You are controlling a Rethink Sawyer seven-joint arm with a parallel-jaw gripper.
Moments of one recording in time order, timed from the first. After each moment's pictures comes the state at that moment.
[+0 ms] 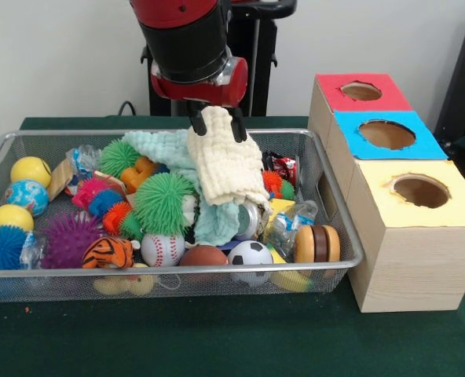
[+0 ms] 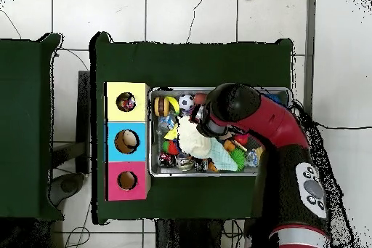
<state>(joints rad) -0.34 -0.57 -0.04 1.47 0.19 1.00 1.69</state>
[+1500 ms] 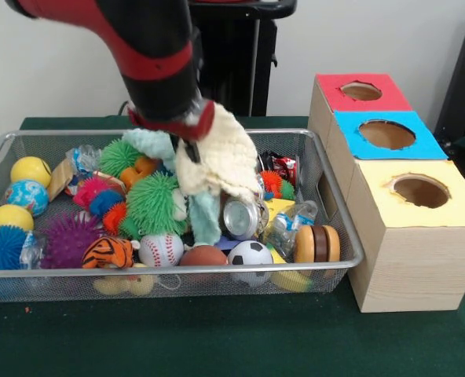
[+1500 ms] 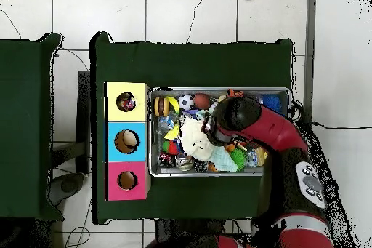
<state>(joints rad) -0.38 -0.50 -0.07 1.48 0.10 0.97 1.69</state>
